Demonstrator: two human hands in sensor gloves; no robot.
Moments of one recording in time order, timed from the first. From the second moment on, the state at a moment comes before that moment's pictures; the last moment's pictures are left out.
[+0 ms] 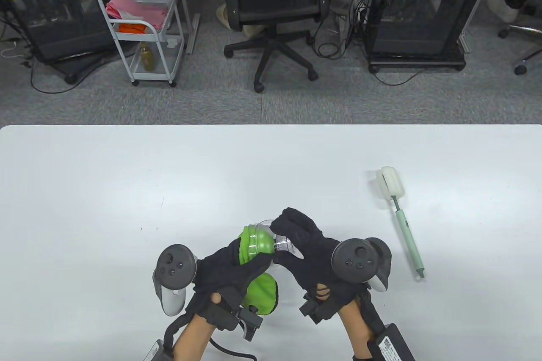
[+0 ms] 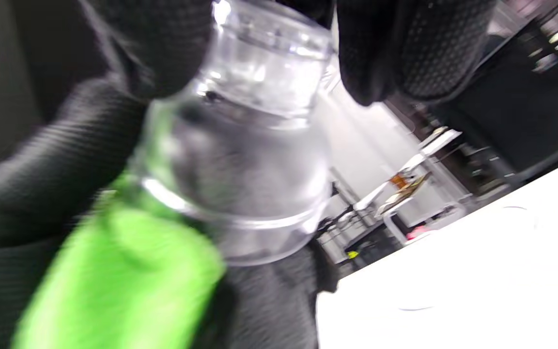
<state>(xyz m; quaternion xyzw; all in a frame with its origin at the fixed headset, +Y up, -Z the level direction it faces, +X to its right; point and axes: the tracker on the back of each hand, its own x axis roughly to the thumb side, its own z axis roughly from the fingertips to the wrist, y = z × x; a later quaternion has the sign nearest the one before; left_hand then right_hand) -0.150 -0.673 -0.244 0.00 -0.15 0.63 0.76 0.094 -0.635 -0.253 0.30 -0.09 0.85 0.43</state>
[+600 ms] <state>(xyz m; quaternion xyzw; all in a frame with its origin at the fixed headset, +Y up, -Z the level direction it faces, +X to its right) -0.149 -0.665 -0.240 0.01 -0.17 0.63 0.76 0.095 -0.633 -0.251 0.33 -0.09 0.84 0.43</state>
